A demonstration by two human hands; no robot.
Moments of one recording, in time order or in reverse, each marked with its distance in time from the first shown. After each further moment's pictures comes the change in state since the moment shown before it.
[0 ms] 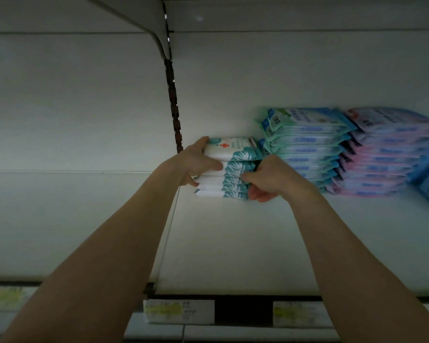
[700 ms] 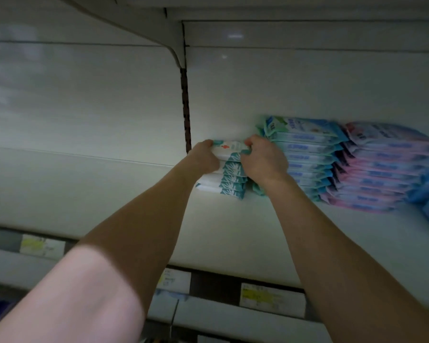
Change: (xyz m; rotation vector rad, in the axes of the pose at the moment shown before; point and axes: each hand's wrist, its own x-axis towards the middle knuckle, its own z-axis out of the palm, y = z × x) left_hand -0.022 0.017 0.034 0.262 0.348 0.029; right_hand -0.004 -0.017 -0.007 -0.346 0.370 -0.350
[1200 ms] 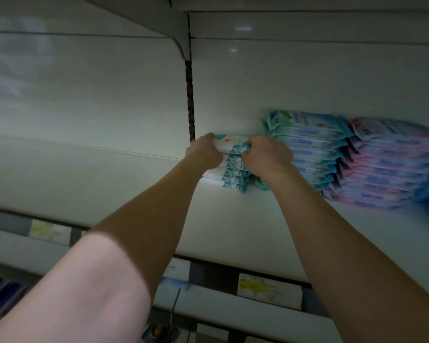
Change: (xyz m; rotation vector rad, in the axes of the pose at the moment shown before) left_hand -0.001 -0.004 0.006 0.151 0.098 -0.028; right_hand -0.005 -0.002 -0.008 -0.222 -0.071 -0.066
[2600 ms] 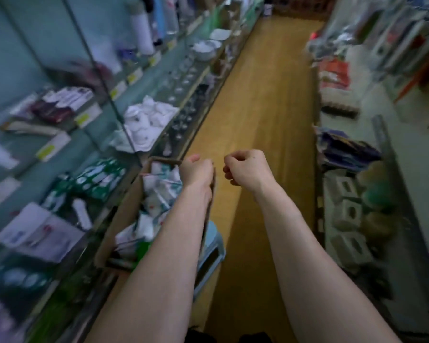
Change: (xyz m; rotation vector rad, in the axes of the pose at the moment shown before) left_hand -0.757 -0.252 -0.027 -1.096 1.831 -1.198; right_hand -0.680 -0.233 0.049 0.564 -1.397 -1.034
